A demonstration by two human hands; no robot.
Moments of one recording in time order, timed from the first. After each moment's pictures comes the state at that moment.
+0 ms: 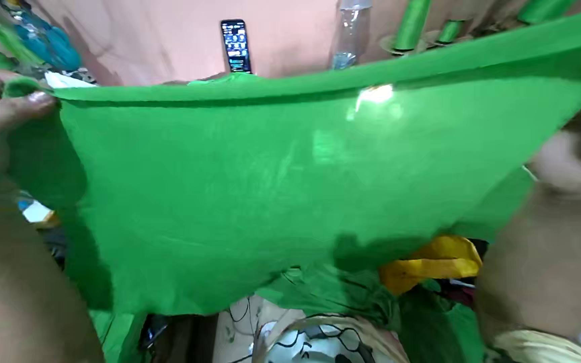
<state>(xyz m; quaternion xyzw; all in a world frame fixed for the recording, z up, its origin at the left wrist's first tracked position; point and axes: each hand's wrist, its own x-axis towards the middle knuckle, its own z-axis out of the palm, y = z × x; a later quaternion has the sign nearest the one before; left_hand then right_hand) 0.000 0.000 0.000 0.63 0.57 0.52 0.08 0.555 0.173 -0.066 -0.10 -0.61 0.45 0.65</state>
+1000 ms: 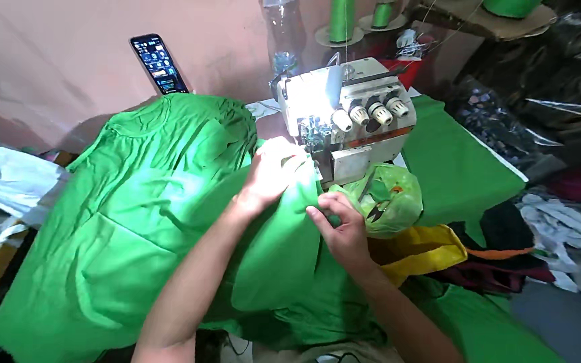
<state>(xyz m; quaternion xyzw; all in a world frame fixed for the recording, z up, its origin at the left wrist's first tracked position) 0.279 0.211 -0.135 0.81 0.46 0.36 0.07 0.441 0.138 -0.218 -0.43 -0.62 0.30 0.58</state>
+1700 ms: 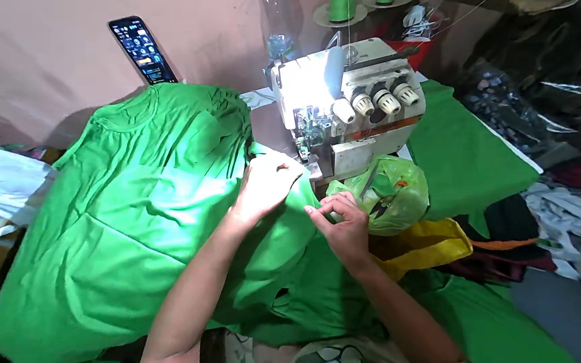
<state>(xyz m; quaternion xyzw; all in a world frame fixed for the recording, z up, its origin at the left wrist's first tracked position) 0.280 0.190 -0.144 0.77 0.57 0.27 0.13 0.439 0.148 -0.241 -0.47 -0.61 0.24 0.59</state>
